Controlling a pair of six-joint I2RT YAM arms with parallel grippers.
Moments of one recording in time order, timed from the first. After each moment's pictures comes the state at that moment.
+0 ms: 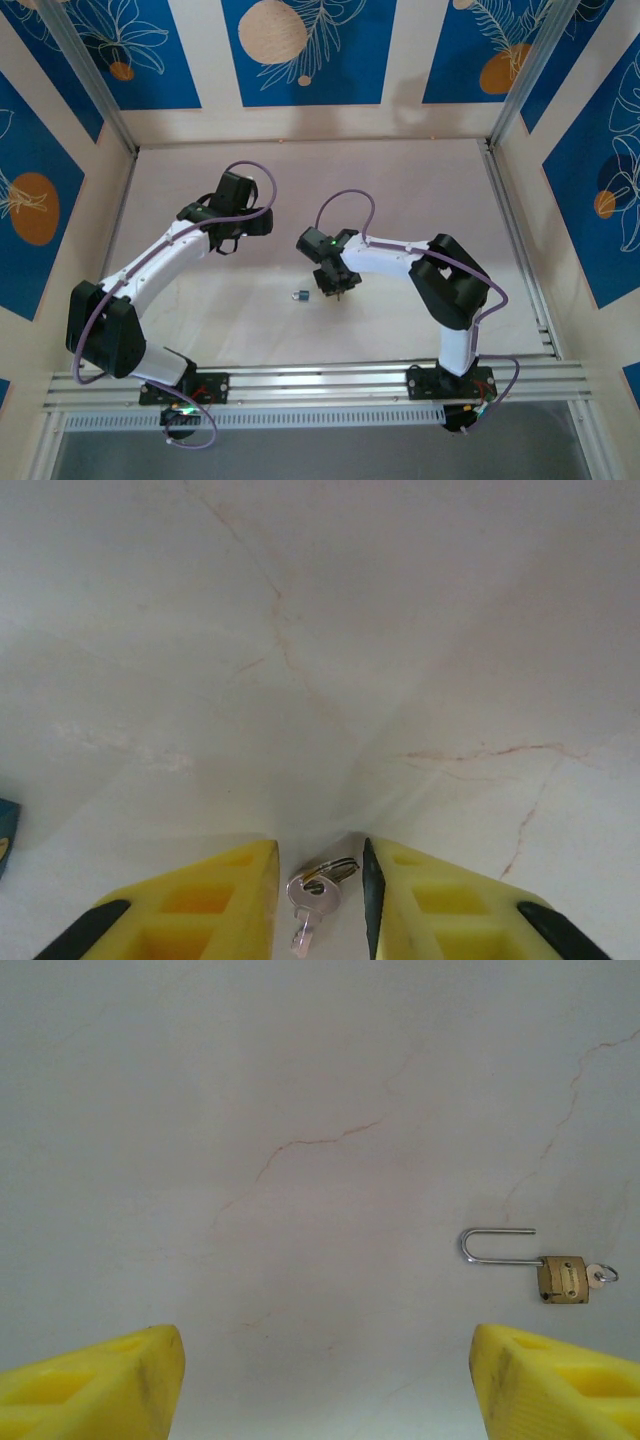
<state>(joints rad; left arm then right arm) -0.46 1.45 1.16 -0.62 -0.15 -0.37 0.87 1.86 1.21 -0.82 0.13 0.53</state>
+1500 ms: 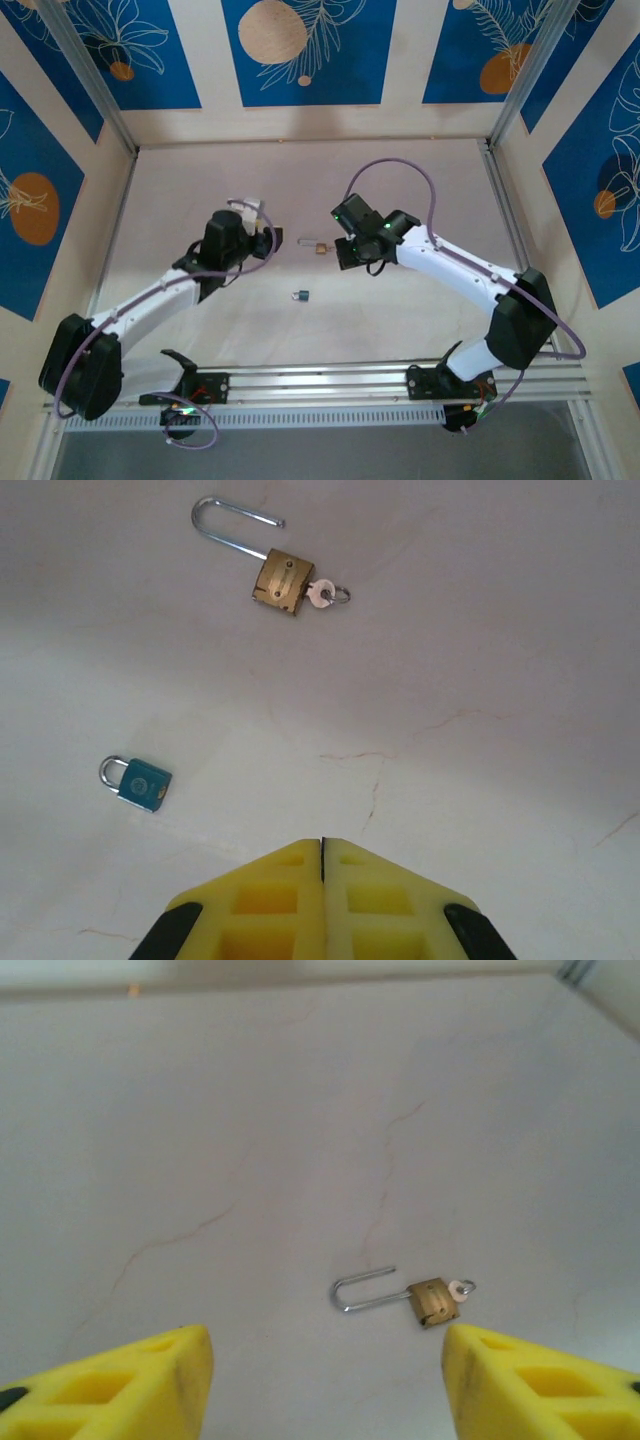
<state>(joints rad) -0.53 1.19 0.63 0.13 0.01 -0.22 0.75 1.46 1.22 -0.88 0.11 0.44</state>
